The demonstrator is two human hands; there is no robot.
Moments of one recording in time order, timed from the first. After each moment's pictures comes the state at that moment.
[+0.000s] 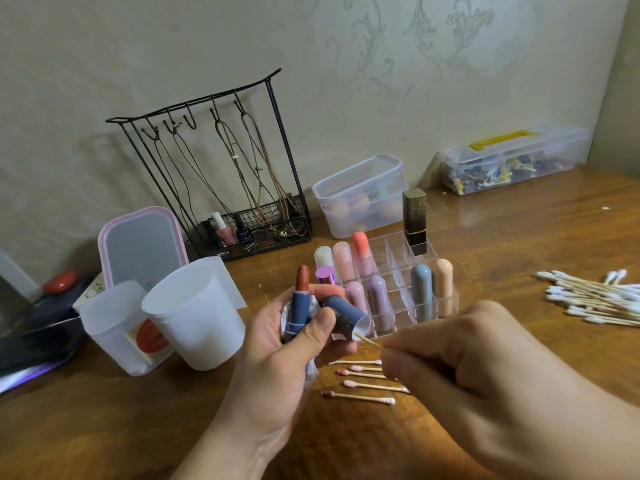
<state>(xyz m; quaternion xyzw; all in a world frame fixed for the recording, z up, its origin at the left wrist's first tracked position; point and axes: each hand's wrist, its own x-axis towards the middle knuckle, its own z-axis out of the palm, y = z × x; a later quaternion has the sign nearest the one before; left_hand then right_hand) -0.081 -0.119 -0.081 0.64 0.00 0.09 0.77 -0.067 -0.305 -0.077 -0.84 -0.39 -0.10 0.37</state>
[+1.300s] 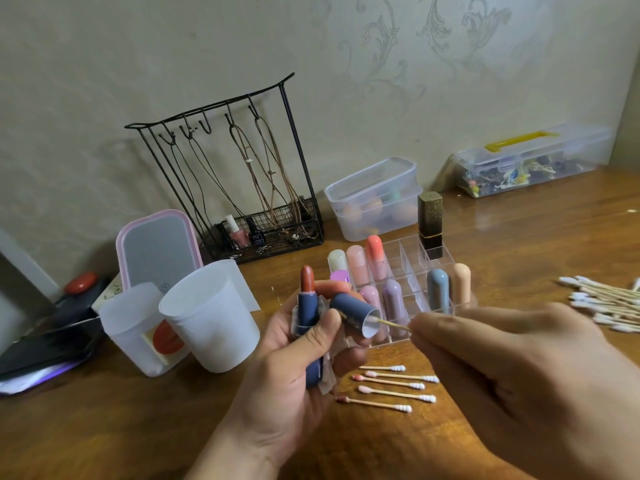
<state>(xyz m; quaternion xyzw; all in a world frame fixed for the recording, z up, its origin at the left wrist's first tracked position) -0.079 -0.109 -0.087 0.47 -0.06 -0.02 0.88 -0.071 -0.307 -0.075 -0.84 -0.38 -0.30 0.26</state>
